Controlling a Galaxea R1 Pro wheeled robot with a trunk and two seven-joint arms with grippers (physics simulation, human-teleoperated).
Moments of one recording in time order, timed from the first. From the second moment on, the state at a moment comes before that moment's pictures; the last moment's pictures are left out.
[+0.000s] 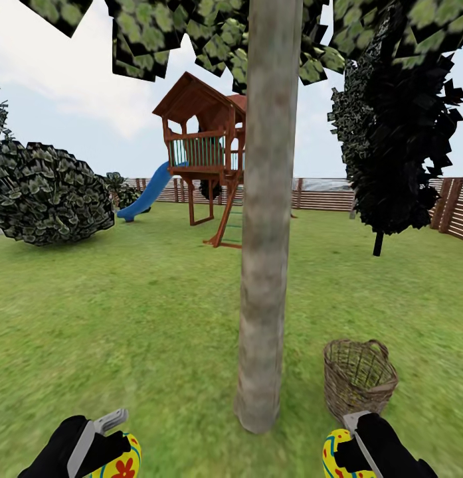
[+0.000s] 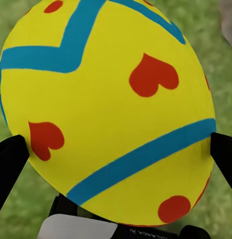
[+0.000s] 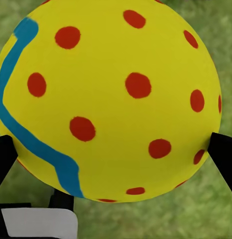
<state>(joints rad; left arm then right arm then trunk) -0.41 0.10 0.31 -0.69 0.14 0.85 0.00 -0.29 -0.17 0.08 -0.97 0.07 0.97 0.09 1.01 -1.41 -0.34</state>
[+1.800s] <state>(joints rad) -0.41 0.11 0.31 -0.69 0.14 0.85 0.00 -0.29 -0.16 0.08 -0.97 0.07 0.98 0.09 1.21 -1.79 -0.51</state>
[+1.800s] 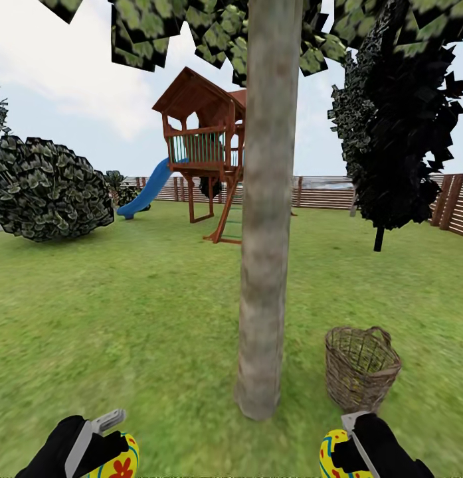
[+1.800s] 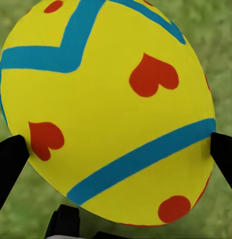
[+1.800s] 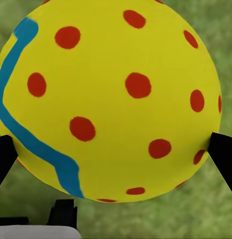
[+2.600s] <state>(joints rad) -0.41 0.11 0.31 -0.69 0.14 0.85 0.00 -0.29 -0.16 0.08 -0.97 0.07 0.98 0.09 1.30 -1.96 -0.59</state>
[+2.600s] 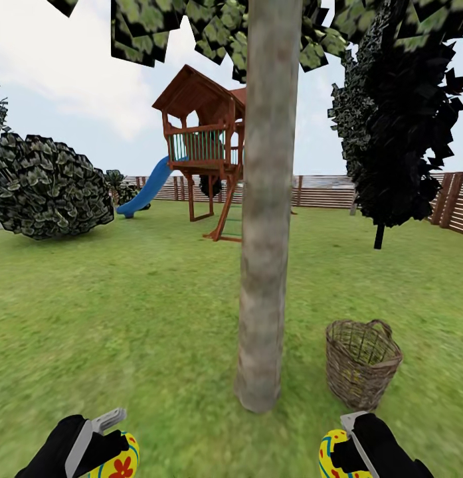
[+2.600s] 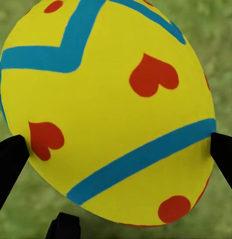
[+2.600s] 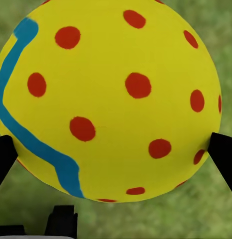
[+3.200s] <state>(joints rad) -0.41 0.11 0.32 -0.69 0.14 0.85 0.00 -0.29 -0.16 0.09 -0.97 0.07 0.98 0.09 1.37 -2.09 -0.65</state>
